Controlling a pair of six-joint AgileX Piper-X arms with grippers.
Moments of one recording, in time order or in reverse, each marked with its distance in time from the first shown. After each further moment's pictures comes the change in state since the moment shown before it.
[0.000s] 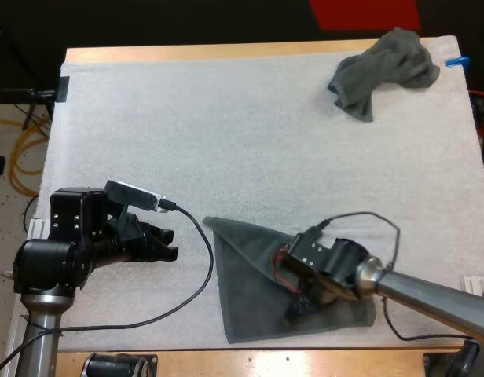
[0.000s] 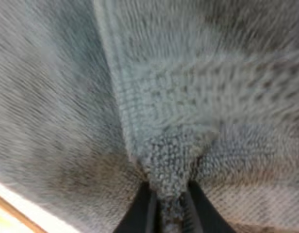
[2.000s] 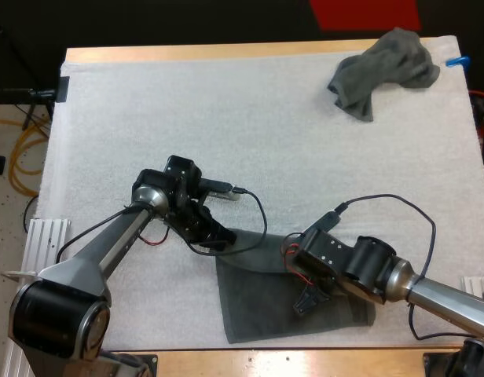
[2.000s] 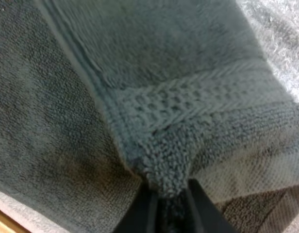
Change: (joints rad) left arm -0.231 0.787 0.005 -0.287 0.108 -0.069; right arm 0.000 -0.142 -0.035 0.107 0.179 0.000
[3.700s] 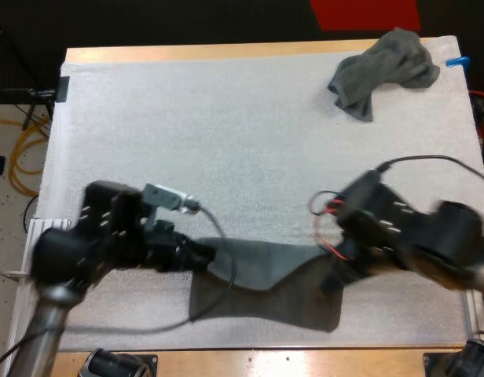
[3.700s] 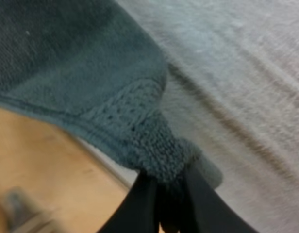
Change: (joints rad) left arm -0.003 -0.717 -0.077 0.343 0.175 -0.165; right arm -0.096 -0.110 -0.438 0.409 -0.109 -0.056
